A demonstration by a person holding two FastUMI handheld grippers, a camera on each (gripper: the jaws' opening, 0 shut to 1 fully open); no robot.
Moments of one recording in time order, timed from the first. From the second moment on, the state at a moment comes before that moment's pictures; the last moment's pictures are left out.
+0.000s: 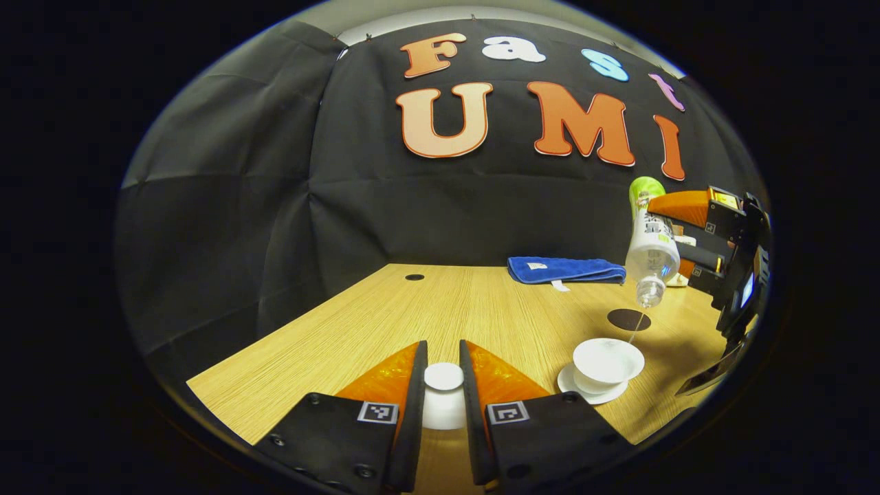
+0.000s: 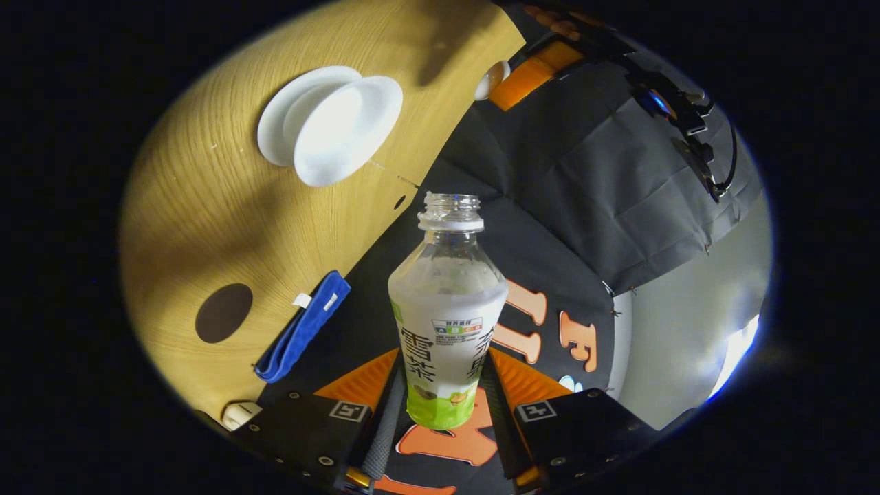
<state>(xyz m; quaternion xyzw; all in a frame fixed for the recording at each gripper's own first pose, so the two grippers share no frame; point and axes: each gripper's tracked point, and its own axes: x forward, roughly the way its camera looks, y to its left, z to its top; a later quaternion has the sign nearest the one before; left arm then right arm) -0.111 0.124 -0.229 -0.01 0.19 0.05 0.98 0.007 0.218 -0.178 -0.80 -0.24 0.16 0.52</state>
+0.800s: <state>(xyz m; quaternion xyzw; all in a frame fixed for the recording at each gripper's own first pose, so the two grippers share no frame) -0.089 0.057 -0.201 0.00 0.16 -0.01 0.99 0.025 0.176 -0.222 -0.54 -0.04 0.22 0.81</state>
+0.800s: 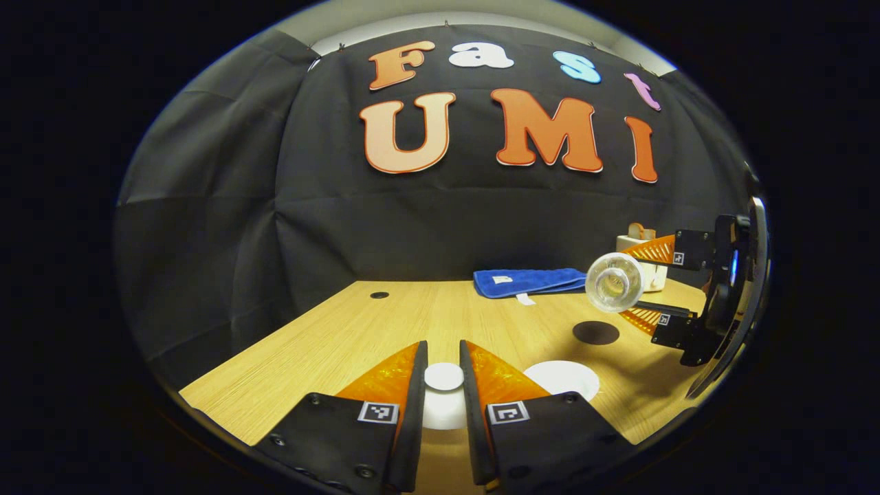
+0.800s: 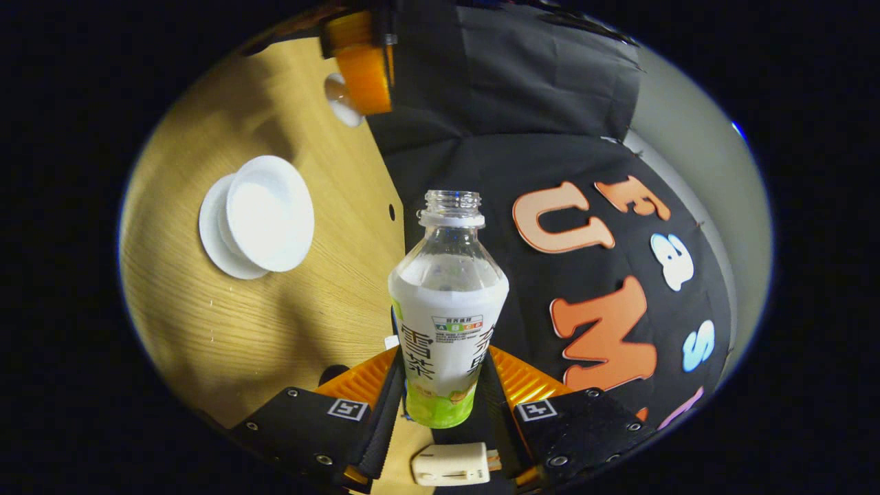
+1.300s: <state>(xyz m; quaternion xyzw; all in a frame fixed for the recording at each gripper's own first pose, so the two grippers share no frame) -0.086 0.039 -0.193 -0.01 0.15 -0.02 0.99 0.061 0.122 -0.203 -0.31 0.02 0.17 0.93</state>
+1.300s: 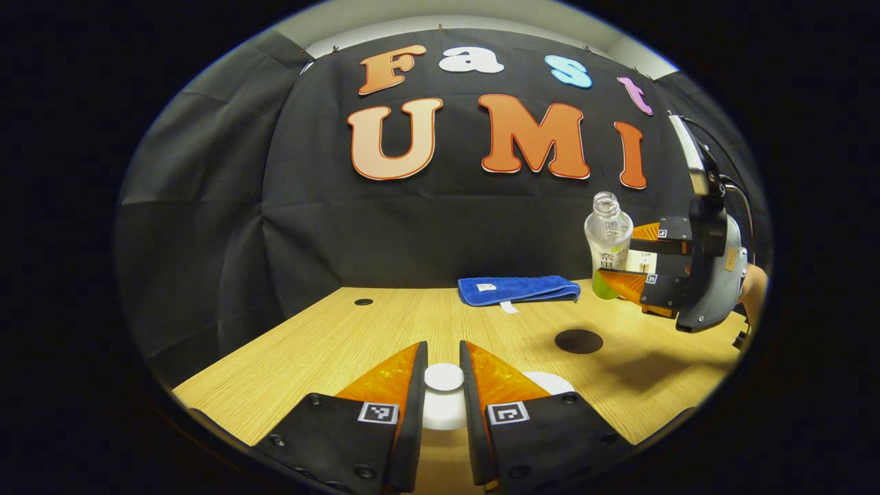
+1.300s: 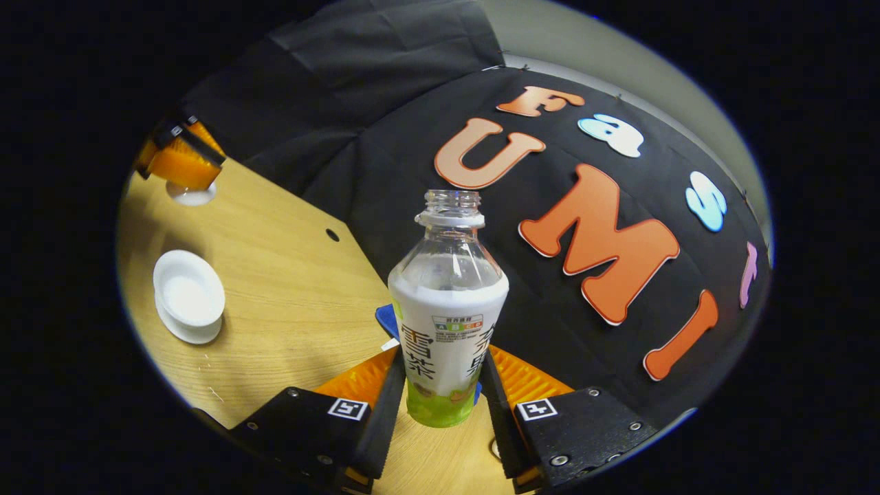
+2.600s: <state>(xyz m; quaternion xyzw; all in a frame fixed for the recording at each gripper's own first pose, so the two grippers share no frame) -0.091 0.029 -0.196 -0.02 0.15 -0.02 0.99 0.093 0.102 -0.297 0.00 0.24 0.19 0.95</state>
